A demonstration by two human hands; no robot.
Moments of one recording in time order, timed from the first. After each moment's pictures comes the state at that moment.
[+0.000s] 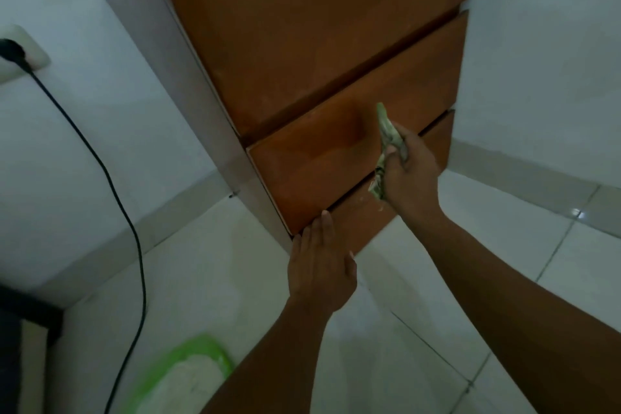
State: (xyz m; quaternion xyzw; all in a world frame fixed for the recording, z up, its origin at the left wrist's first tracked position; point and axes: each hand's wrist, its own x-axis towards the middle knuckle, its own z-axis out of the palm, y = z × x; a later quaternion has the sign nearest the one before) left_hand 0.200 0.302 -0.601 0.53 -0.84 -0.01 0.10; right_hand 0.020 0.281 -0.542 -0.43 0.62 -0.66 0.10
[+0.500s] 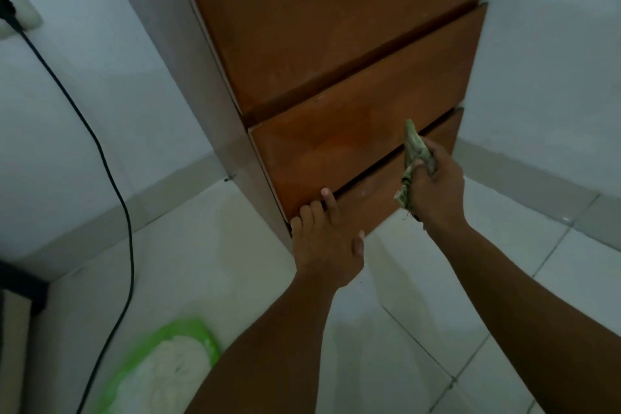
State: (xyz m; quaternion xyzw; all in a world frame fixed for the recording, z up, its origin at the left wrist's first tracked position) left_hand 0.174 0.292 -0.601 0.57 -0.81 0.08 0.05; right_hand -0.006 0.296 -0.570 -0.38 0.67 -0.62 0.14
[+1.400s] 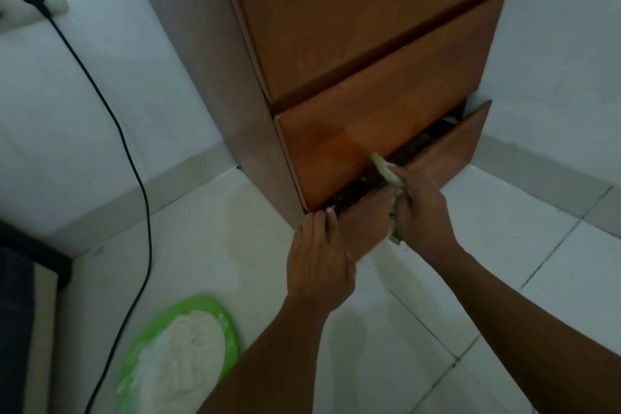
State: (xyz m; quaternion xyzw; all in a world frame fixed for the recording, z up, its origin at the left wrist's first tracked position) left_hand 0.222 0.336 -0.616 0.51 -0.85 0.07 0.10; right_hand 0.028 0.336 -0.597 -0.60 0.56 -0.56 0.09
